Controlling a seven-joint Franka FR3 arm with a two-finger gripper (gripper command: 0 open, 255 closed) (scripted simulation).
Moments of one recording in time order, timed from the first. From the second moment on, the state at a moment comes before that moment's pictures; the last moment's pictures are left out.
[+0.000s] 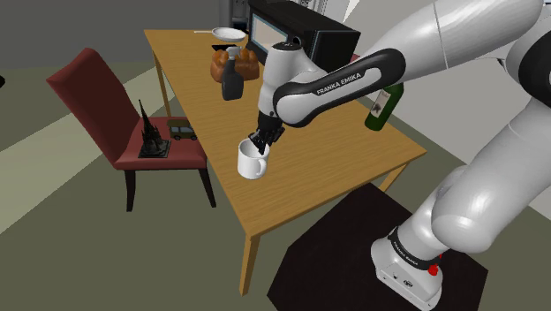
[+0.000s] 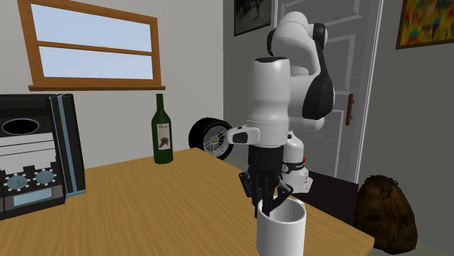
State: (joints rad) arm 0.10 0.03 0.22 -2.27 -0.01 2.36 0.39
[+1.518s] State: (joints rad) arm 0.09 -0.10 0.22 -2.13 0.02 2.09 0.36
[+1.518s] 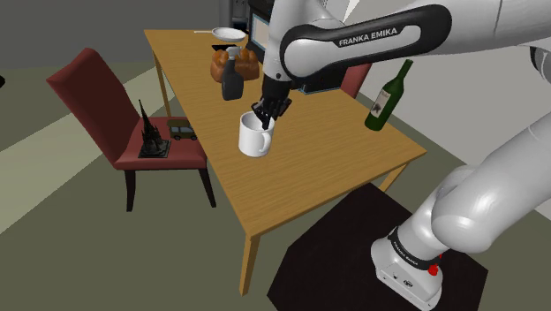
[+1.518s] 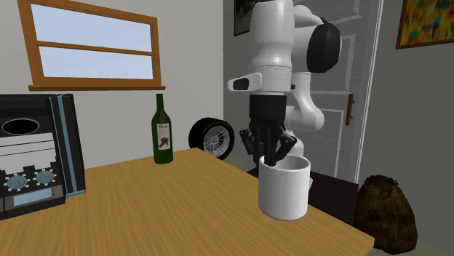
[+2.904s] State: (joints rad) arm 0.09 -0.14 0.21 -1.89 0.03 1.81 0.35
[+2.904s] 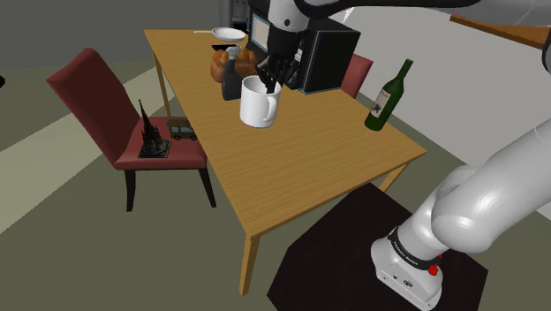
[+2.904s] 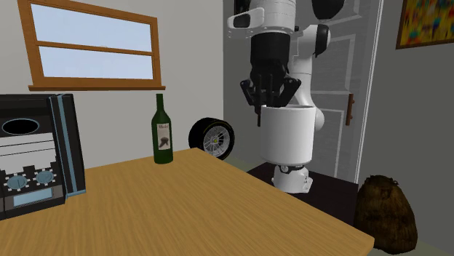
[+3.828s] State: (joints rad) arm 0.09 -0.11 0.21 -1.67 0.02 1.62 0.36
